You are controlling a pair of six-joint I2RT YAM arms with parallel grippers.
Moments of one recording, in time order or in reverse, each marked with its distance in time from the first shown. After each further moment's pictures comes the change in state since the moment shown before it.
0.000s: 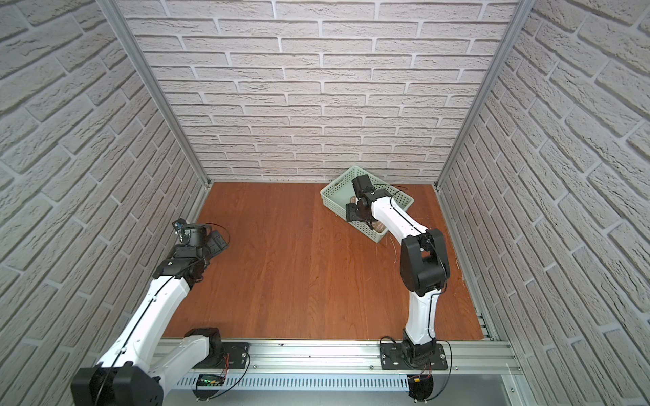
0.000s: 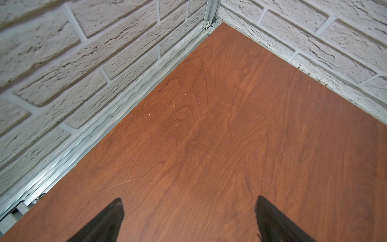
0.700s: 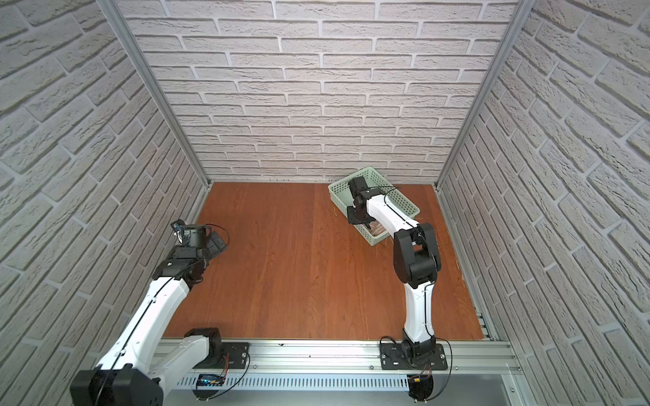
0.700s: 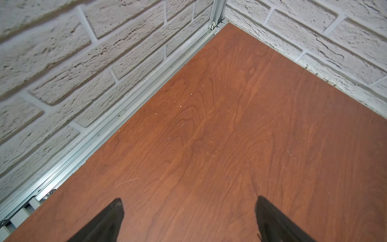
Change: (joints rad) left arm 0.000 -0.011 0.000 -0.020 -0.025 -0.001; right arm 0.002 0.094 0.068 -0.072 0.018 -0.034
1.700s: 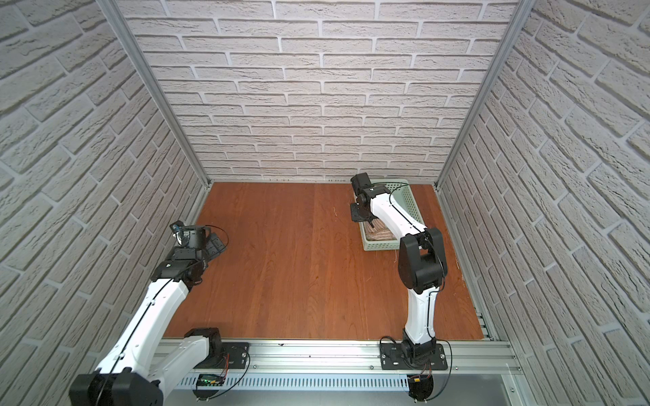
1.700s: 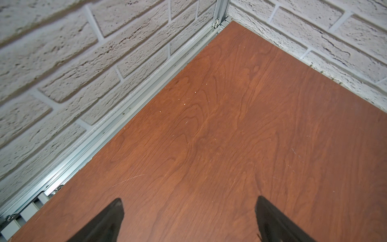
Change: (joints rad) left arm 0.000 -0.016 0.000 -0.029 -0.011 0.000; right arm -0.002 -0.077 -0.007 -0.040 0.065 -0.003
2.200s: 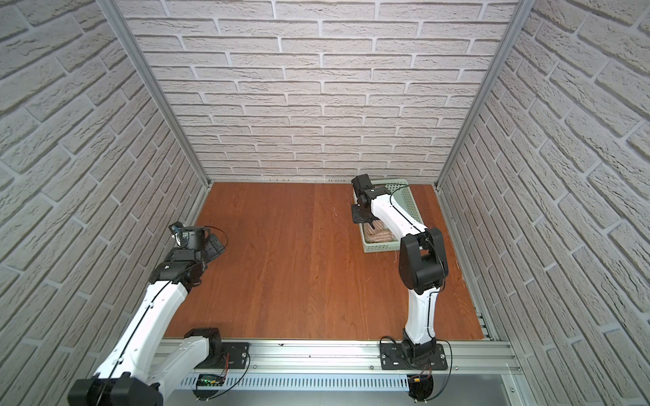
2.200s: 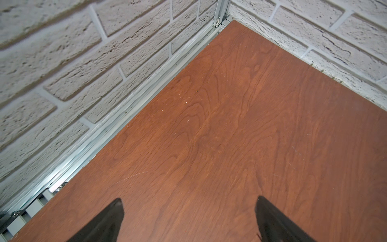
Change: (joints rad) left arm 0.000 -0.025 0.003 -0.029 -0.001 0.000; right arm -0.010 -0.020 -0.020 -0.007 0.018 -0.002
